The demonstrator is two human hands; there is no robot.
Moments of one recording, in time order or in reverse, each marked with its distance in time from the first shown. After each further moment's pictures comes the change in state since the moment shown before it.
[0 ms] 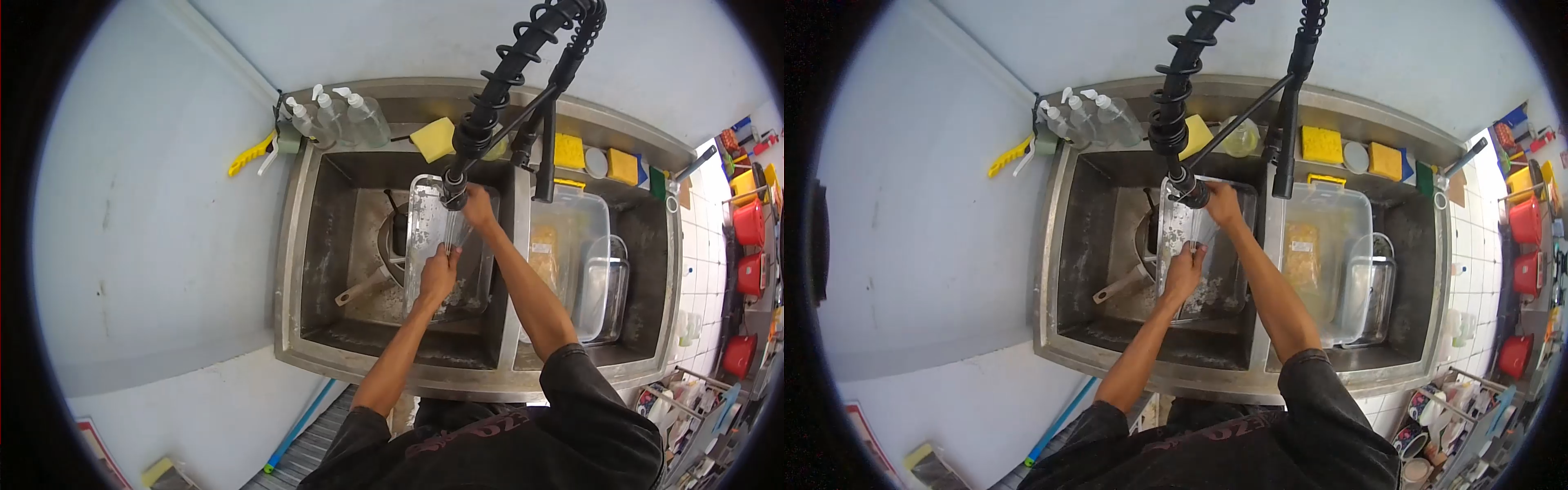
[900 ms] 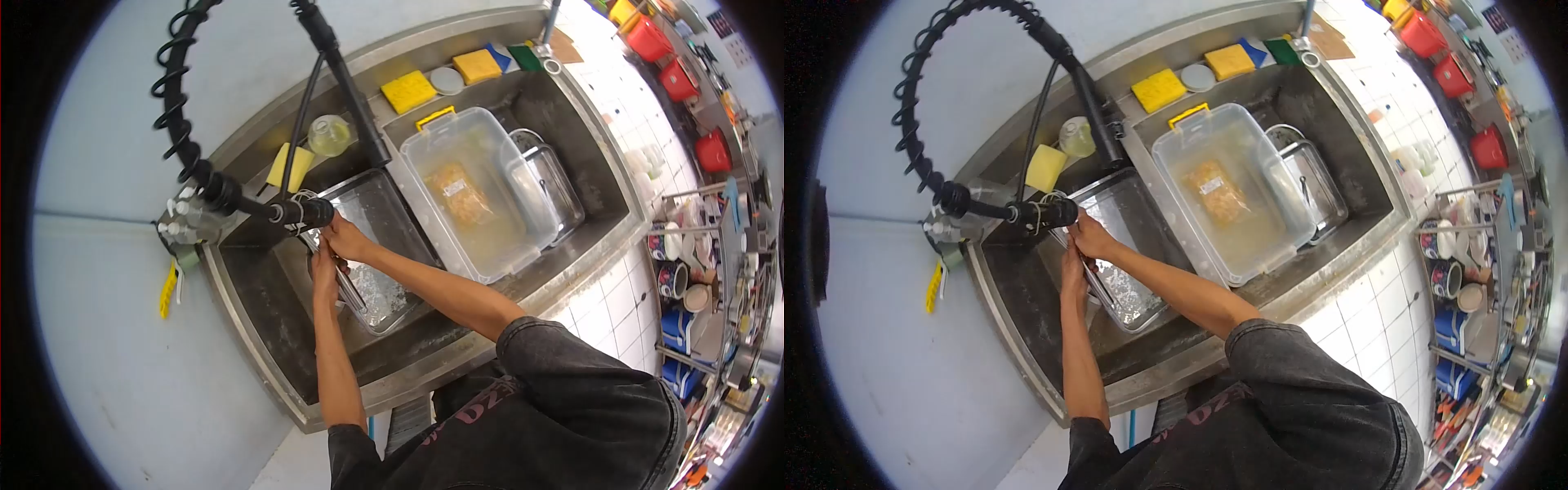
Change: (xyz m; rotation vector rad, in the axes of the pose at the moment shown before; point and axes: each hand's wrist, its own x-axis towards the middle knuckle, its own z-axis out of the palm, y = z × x) left_hand 0.067 -0.032 -0.031 -0.647 -0.260 -0.262; right_hand -0.036 0.005 0.075 0.235 0.390 -0.102
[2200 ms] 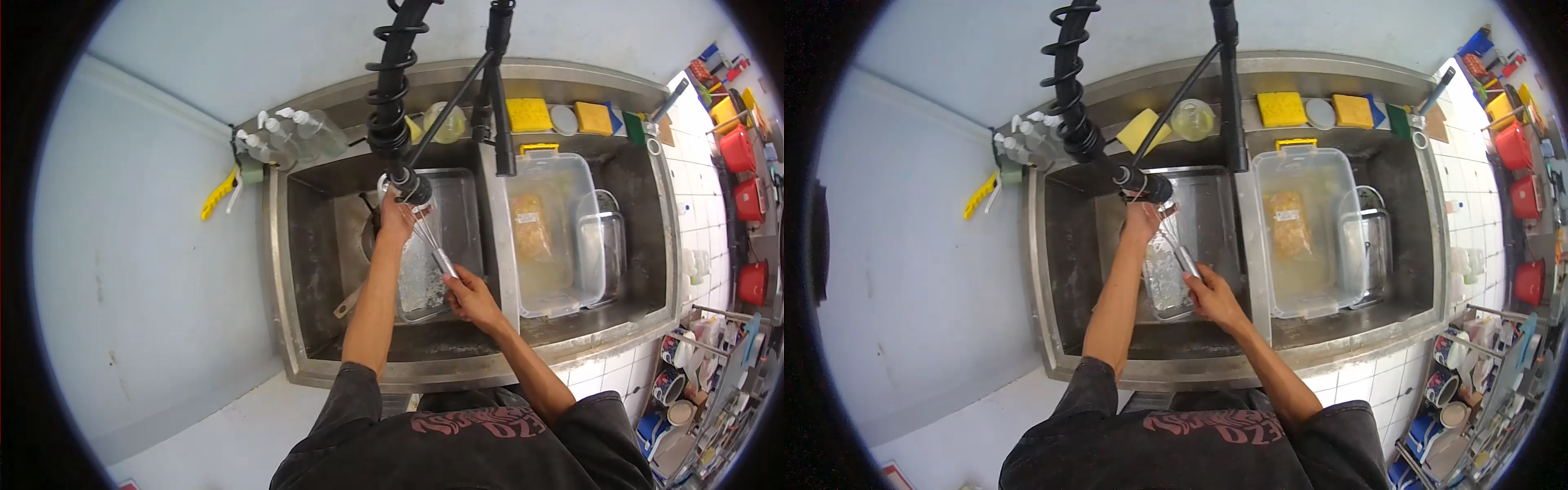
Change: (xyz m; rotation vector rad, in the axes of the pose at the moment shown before) left_hand 0.046 0.033 0.020 -0.672 -0.122 0.058; right_hand -0.144 -0.073 -0.083 0.426 -0.210 0.686
